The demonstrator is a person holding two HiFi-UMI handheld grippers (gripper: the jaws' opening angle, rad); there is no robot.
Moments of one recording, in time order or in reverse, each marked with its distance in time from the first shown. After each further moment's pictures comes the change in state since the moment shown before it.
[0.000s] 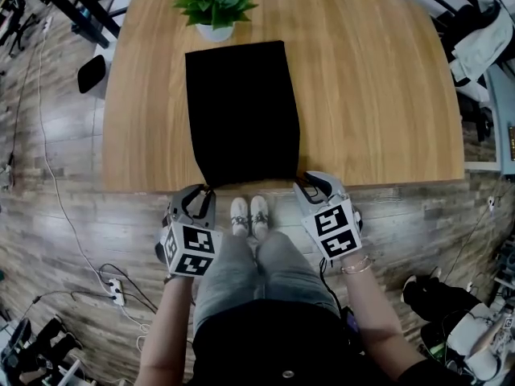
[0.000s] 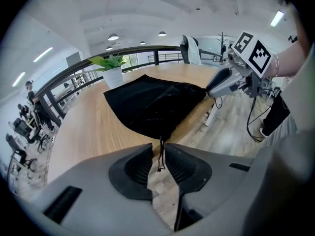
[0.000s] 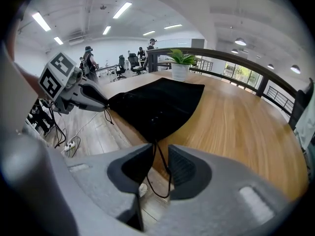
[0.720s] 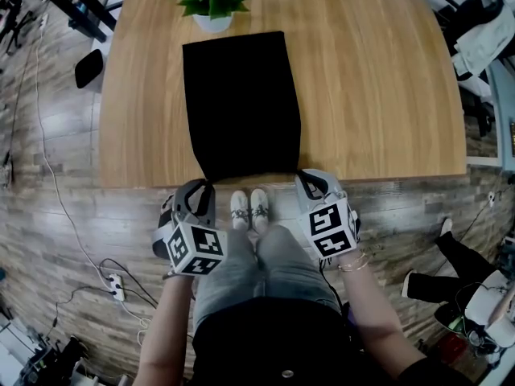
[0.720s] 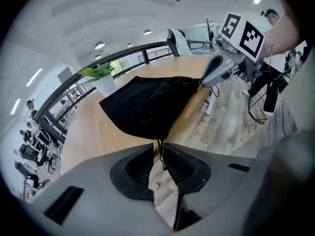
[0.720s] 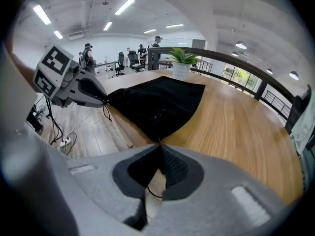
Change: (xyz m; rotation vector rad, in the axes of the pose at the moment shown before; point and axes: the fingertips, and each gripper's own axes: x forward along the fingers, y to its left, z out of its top) left arm 0.003 -0.002 -0.002 0.197 0.025 0.060; right arm 0.004 0.004 -0.004 -0.044 0.023 -0.042
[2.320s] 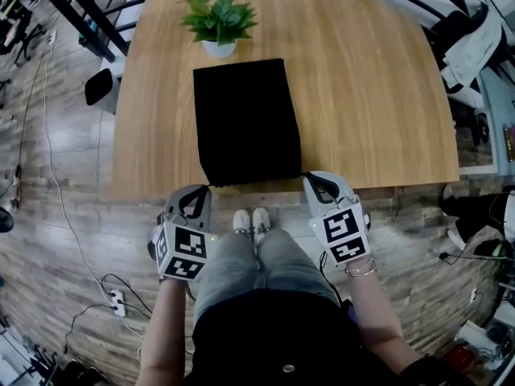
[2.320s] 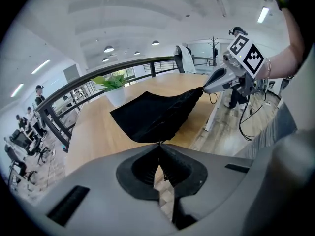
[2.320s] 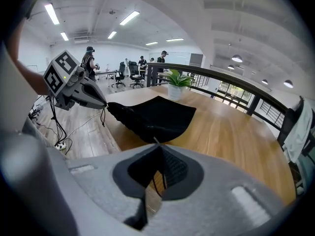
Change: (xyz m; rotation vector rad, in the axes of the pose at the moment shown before) left arm -0.046 0.026 0.032 -0.121 -0.122 -0.051; right arm -0.051 -0.020 0.045 -0.016 -0.148 -0.048
